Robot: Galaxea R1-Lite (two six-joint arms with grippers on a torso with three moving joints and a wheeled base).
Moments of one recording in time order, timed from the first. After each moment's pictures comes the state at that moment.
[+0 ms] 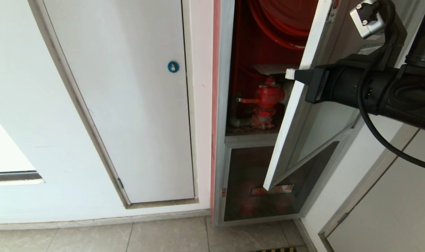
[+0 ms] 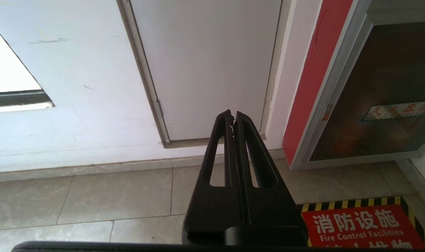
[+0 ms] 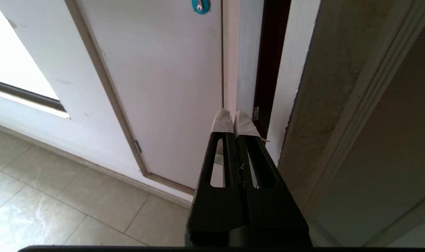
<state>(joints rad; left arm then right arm) 0.00 0.00 0.00 0.02 -0.01 0.01 0.44 1.51 -1.19 -0.37 0.03 0.01</state>
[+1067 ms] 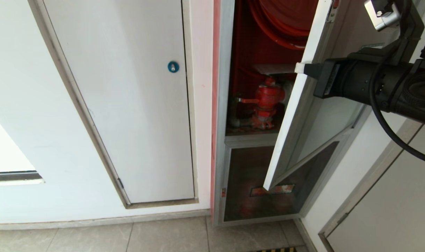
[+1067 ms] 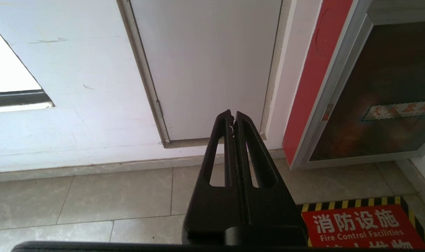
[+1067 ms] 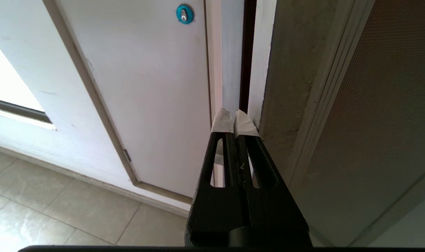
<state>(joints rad) 0.00 0.00 0.00 0.02 -0.01 0.01 0.44 1.48 -1.18 -0.37 -0.04 0.01</state>
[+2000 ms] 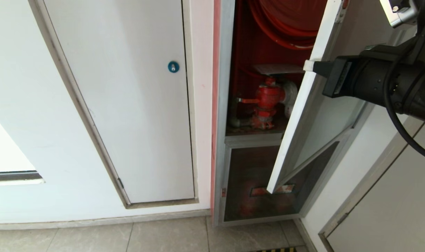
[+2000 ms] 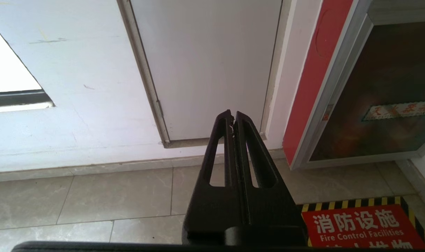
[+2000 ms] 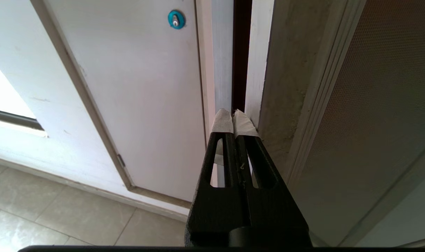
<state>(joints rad) 0.00 0.00 0.00 0.02 -0.01 0.01 0.44 1.43 -1.15 -0.36 -0.10 0.01</state>
